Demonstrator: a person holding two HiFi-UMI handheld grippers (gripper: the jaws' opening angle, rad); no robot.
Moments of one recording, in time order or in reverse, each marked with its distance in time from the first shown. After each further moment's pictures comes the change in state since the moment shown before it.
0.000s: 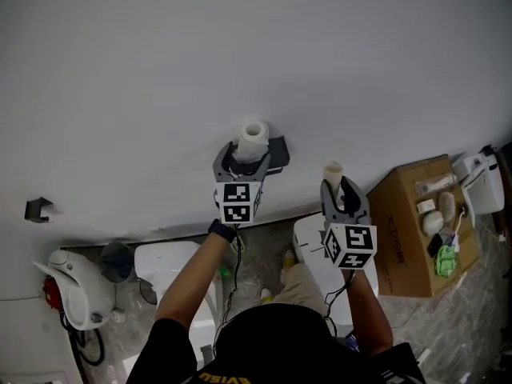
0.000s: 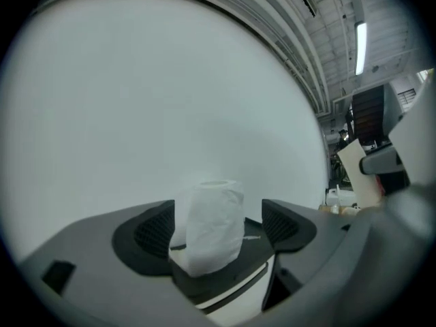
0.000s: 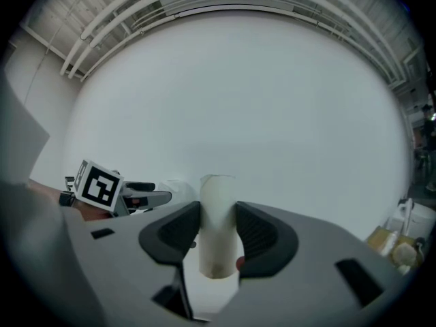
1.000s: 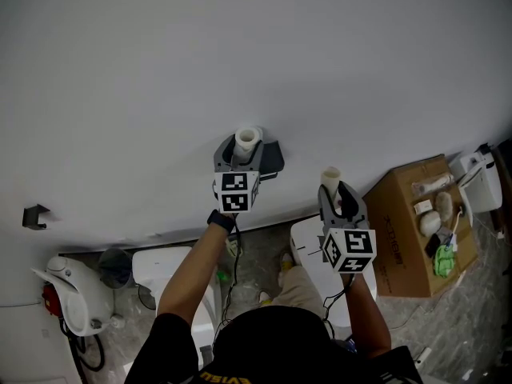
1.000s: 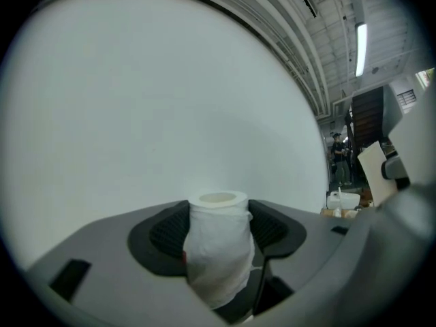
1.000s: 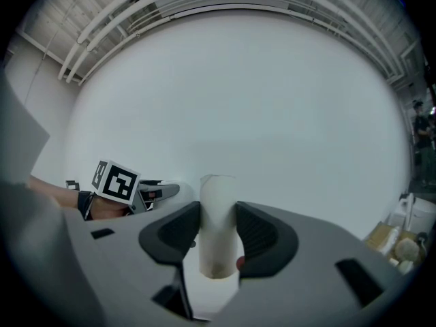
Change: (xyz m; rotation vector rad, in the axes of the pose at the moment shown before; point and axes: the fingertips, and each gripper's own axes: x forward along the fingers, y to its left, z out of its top) left arm 0.037 0.007 0.013 0.001 -0.021 -0.006; right arm 0.000 -0.007 -0.002 0.028 0.002 0.008
